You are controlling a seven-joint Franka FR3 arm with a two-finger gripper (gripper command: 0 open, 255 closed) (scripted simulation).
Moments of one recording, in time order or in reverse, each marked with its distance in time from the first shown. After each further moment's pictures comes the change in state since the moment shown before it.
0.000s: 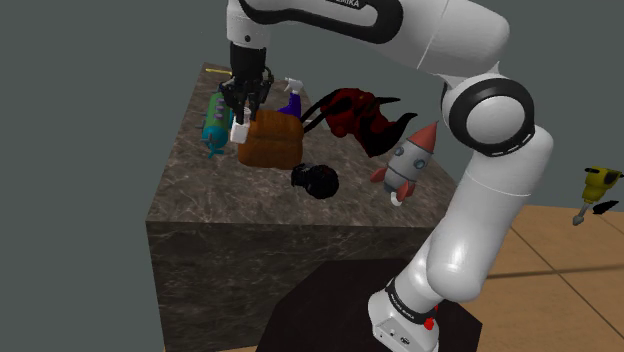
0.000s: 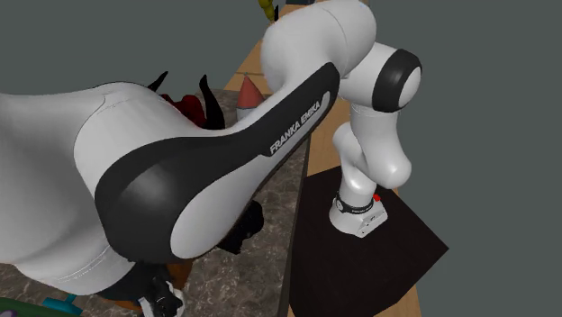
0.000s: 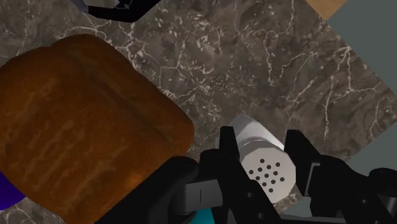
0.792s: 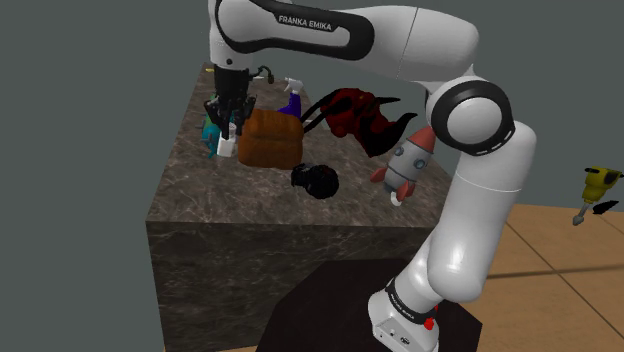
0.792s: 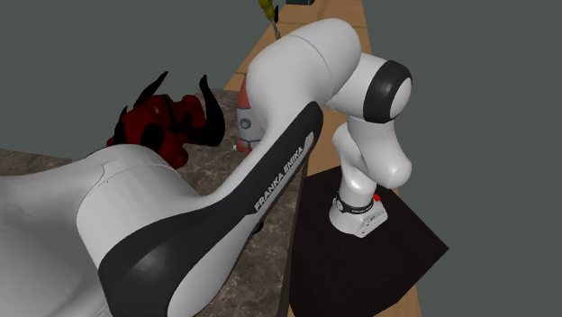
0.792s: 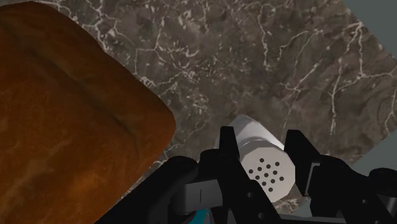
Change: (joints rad) arm 0.021 0.084 0.007 -0.019 -0.017 0.101 0.032
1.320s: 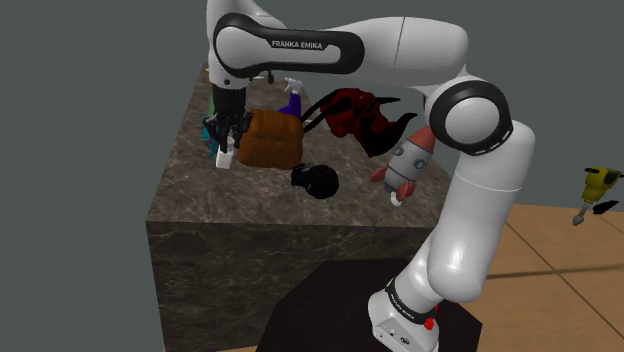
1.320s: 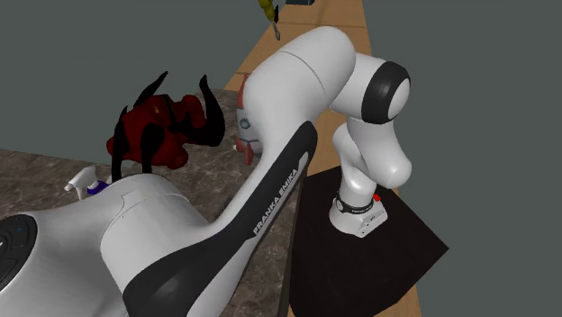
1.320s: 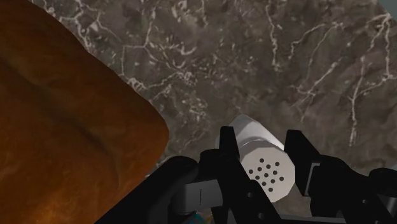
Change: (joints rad) arm -0.004 0.007 -0.002 -0.101 -0.002 0.107 0.001
